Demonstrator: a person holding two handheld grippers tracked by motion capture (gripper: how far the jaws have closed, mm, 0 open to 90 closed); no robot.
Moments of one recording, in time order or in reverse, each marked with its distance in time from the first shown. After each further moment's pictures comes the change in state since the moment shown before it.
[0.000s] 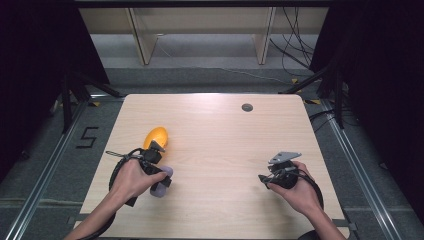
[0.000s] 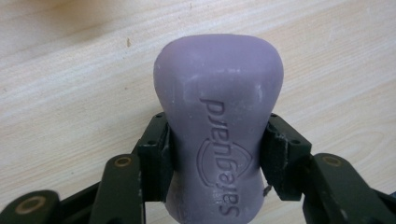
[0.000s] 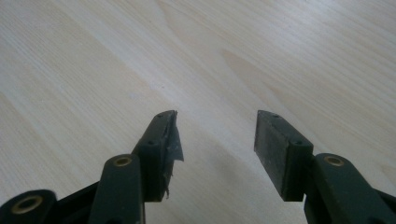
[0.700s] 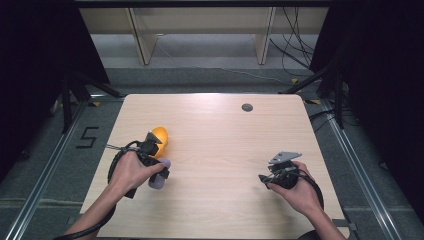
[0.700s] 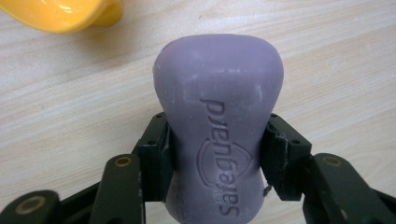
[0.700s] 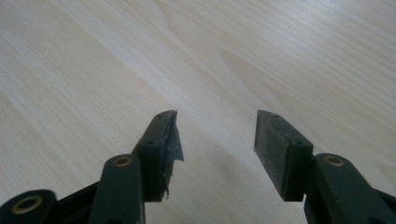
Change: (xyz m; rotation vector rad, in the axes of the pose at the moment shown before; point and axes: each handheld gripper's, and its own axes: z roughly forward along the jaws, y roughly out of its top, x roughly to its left) left arm 0.010 0.016 -0.010 -0.022 0.031 -0.020; right arm 0.000 0.000 -0.001 0.003 0.003 0.008
